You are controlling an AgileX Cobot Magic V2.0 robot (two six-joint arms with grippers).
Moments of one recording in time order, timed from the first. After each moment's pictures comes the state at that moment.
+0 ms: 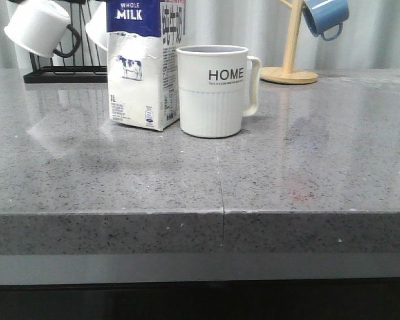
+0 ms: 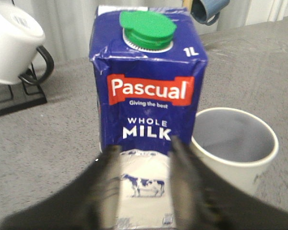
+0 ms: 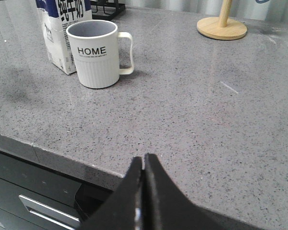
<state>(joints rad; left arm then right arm) -0.58 1.26 -0.79 -0.14 -0.19 0.09 0.40 0.07 -0.42 -0.04 0.67 0.08</state>
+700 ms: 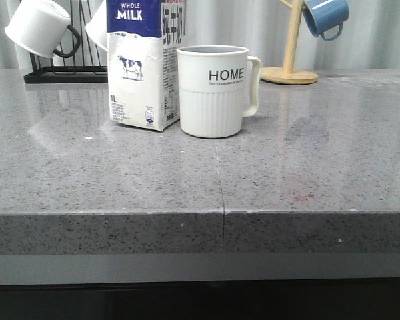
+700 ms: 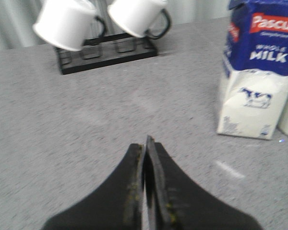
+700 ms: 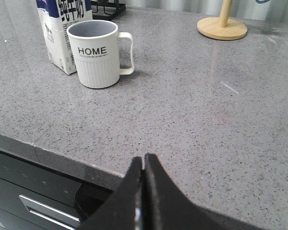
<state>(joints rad) -0.20 0.68 -0.59 -0.11 0.28 0.14 0.40 0.07 -0.42 -0.04 0.67 0.08</state>
